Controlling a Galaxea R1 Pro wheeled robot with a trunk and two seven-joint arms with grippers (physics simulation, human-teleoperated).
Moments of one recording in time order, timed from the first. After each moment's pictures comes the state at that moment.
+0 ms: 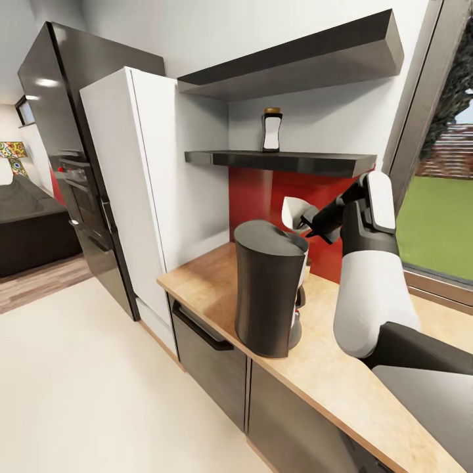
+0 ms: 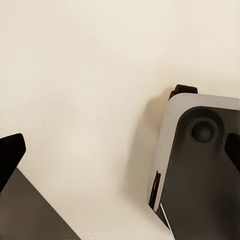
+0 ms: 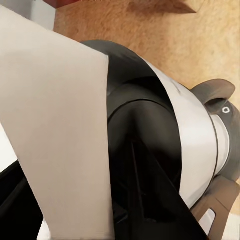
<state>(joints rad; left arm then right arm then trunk) -0.14 0.16 0.13 -0.04 0.02 -0.08 0.02 -1.37 0.17 -0.36 -1.04 -1.35 1.02 -1.48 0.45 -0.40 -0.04</state>
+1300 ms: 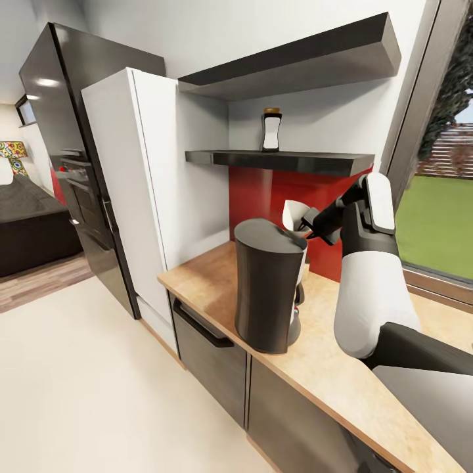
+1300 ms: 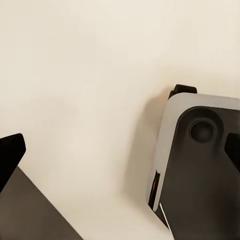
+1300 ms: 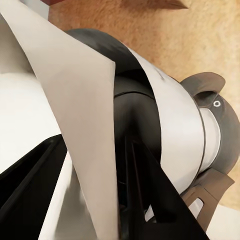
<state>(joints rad) -0.14 0.16 0.13 -0.04 0.02 -0.08 0.02 -1.36 0.17 -0.36 -1.03 -1.34 1.02 -1.49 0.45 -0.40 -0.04</state>
